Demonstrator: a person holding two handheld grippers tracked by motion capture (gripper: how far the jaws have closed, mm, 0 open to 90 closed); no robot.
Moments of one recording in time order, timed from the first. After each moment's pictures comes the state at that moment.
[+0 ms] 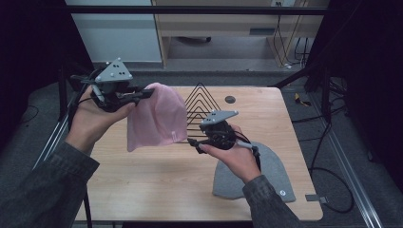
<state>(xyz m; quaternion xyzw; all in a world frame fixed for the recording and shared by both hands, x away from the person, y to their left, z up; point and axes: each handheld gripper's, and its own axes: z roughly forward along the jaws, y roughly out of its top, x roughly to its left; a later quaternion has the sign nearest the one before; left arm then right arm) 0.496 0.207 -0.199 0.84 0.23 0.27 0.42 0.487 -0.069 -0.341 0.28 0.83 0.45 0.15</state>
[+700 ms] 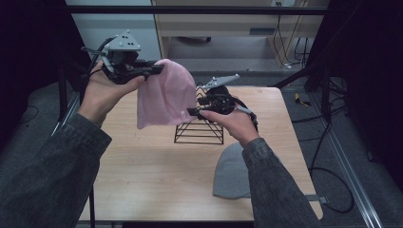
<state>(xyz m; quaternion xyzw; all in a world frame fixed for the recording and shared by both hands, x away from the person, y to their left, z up) 0.542 0.191 -0.172 0.82 0.22 0.26 0.45 0.565 -0.072 -0.303 0.29 0.82 0.47 0.12</state>
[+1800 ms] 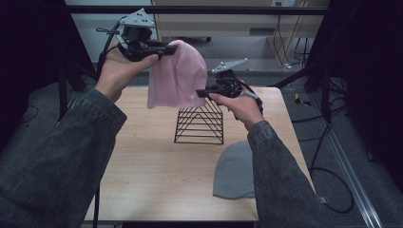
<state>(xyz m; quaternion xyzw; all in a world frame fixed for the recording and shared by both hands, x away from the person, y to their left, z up) 0.590 0.166 -0.152 0.82 0.19 0.25 0.48 0.606 -0.095 -0.286 0.27 0.82 0.49 0.12</state>
